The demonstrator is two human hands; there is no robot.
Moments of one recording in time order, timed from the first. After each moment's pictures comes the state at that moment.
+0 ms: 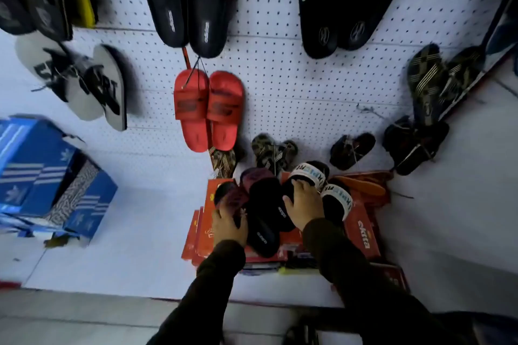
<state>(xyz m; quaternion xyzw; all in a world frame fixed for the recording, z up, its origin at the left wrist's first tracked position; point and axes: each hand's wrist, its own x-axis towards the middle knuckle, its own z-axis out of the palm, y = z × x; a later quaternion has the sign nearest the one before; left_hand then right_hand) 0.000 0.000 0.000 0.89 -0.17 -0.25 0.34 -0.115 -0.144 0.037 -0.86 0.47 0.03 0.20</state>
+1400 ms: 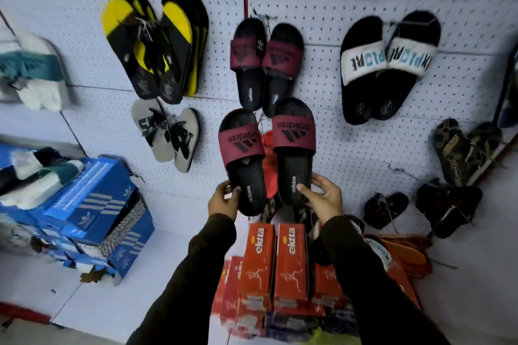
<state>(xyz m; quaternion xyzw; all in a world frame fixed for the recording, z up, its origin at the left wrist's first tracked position) 0.123 0.056 0.147 0.75 -0.13 -0.17 0.63 -0.038 -0.103 0.159 -0.61 0.36 -0.34 0.62</state>
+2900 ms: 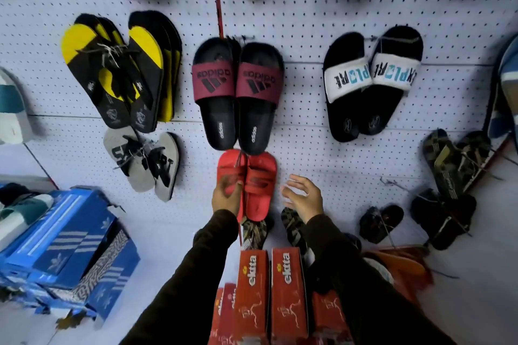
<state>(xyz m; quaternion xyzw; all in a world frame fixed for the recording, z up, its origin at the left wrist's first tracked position) 0.166 -0.039 0.172 0.73 -0.14 -0.21 0.63 0.022 -0.153 0.168 -0.57 0.37 -0.35 0.65</state>
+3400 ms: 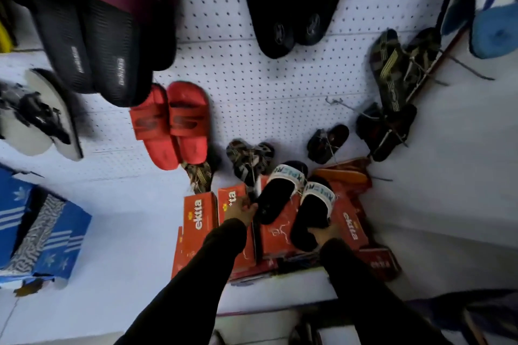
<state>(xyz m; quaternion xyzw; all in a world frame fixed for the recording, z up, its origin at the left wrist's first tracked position) 0.010 -0.100 -0.002 0.82 -0.26 -0.40 0.30 -0.204 -0.179 -0.043 -0.45 0.72 -0.10 0.52</state>
